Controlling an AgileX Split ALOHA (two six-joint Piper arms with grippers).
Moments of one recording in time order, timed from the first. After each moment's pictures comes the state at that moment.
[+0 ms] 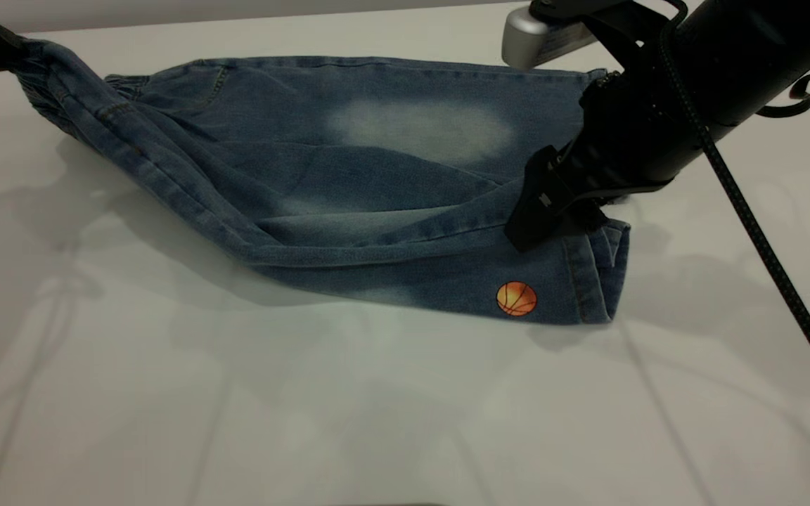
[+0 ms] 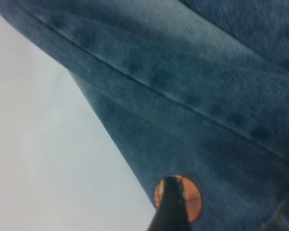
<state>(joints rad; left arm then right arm) 0.05 1.81 -0.75 0.20 -0.46 -0.87 0.35 2.00 -0.90 1.32 0.34 -1.48</state>
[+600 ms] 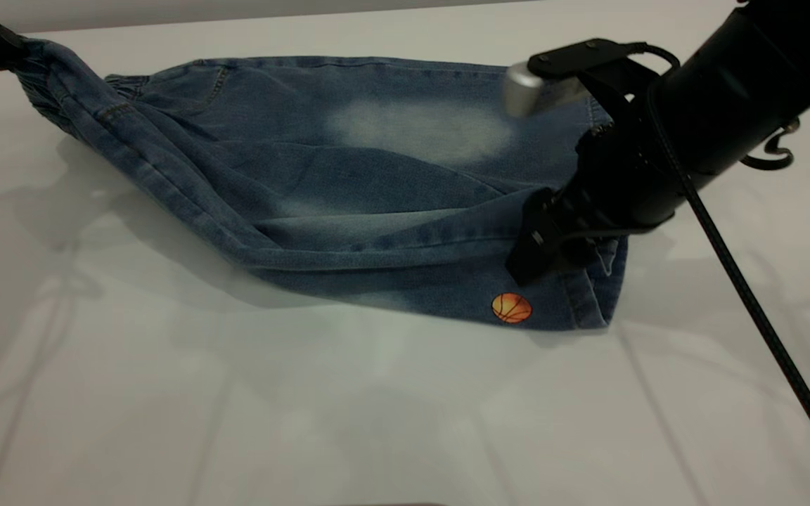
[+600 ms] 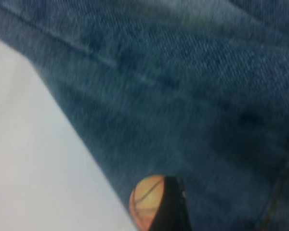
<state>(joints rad) 0.05 1.81 -0.75 0.20 -0.46 -0.87 0.35 2.10 -0.91 1.44 0.30 -1.56</state>
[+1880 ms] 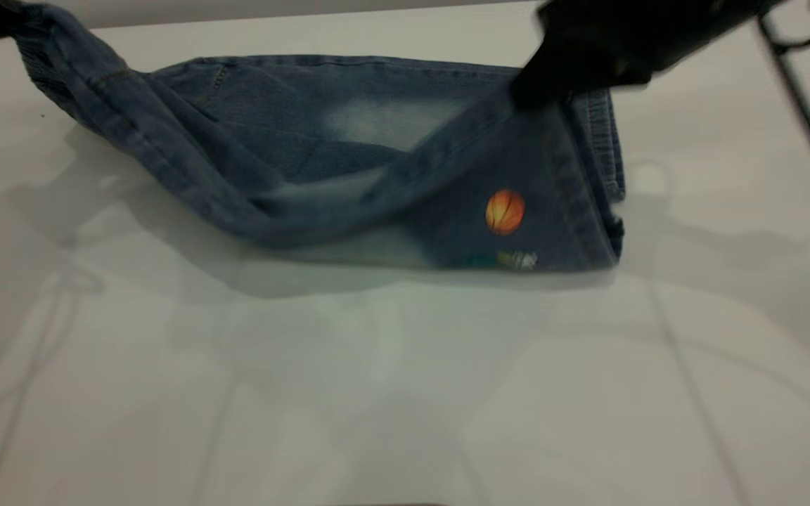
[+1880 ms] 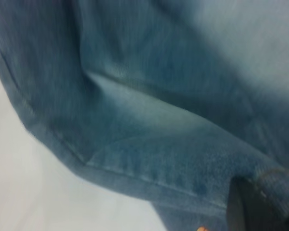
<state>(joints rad) 0.05 1.81 -0.75 0.20 -0.58 -0.94 0.21 1.91 -0.96 1.53 0.55 -1.46</state>
